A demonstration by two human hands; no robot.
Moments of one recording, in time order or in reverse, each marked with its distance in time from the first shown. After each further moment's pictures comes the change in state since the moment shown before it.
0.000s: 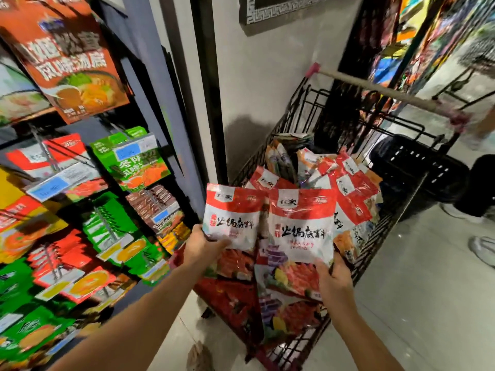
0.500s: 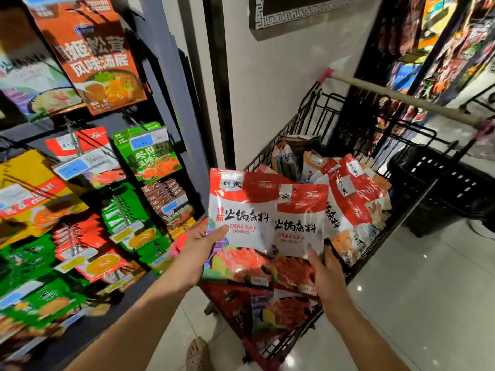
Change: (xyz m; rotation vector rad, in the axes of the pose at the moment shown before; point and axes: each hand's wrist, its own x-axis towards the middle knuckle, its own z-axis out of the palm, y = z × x) left_hand -0.088 0.029 -0.004 -0.583 -0.172 0.005; right_hand 0.003 -0.004 -0.017 0.209 -0.237 -0.019
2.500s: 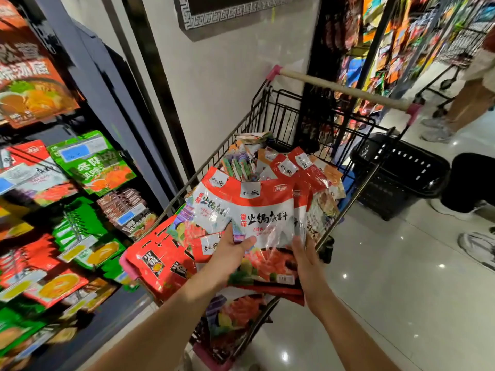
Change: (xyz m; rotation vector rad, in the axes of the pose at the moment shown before) left_hand 0.009 -0.042 0.164 0.301 -0.204 0.045; right_hand 0.008 0.001 -0.076 0.224 -0.081 -0.012
